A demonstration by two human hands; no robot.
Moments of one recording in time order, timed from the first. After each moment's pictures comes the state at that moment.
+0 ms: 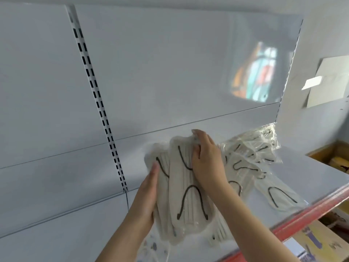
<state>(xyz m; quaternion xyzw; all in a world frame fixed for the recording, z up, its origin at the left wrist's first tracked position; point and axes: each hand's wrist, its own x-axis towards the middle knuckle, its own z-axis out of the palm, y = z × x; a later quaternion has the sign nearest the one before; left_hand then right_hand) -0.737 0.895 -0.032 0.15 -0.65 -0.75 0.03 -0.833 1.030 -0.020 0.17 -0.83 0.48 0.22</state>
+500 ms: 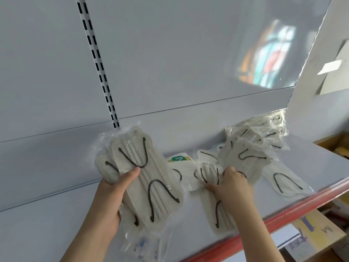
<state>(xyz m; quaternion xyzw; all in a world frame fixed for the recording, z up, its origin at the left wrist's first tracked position) -0.693 0.841 -0.045 0.24 -0.59 -0.75 0.15 -0.813 1.074 -0.106 -0.04 -0.98 0.21 -0.02</state>
